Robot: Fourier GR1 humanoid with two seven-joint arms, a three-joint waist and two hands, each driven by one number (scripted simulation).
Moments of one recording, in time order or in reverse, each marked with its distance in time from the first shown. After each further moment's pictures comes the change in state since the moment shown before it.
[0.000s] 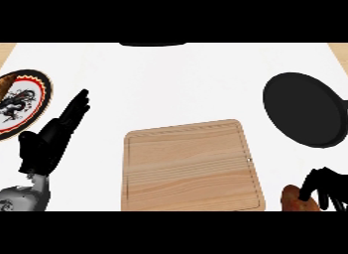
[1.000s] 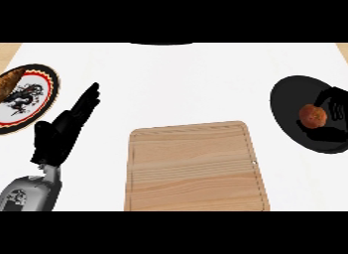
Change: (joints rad) left arm -0.066 -0.061 0.007 0.022 -0.050 -0.036 0.036; right arm -0.534 0.234 -0.318 1.086 -0.202 0.063 -0.615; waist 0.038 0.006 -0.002
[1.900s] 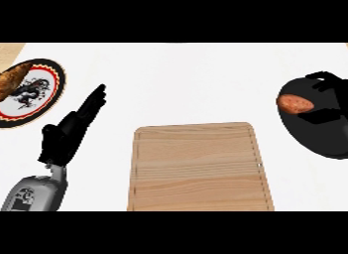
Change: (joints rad) left arm -0.003 -0.038 0.006 0.028 -0.033 -0.039 -0.047; right arm -0.439 0.041 -0.099 0.822 0.115 0.116 -0.136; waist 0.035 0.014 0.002
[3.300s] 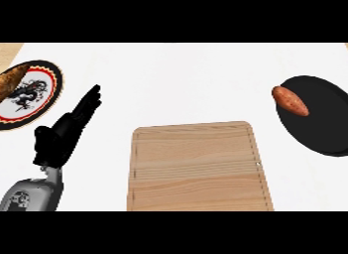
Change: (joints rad) left arm 0.020 -0.004 0.028 -0.016 -0.001 -0.006 0.001; right arm 0.115 -0.182 -0.354 0.148 -0.350 0.617 -0.408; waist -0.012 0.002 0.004
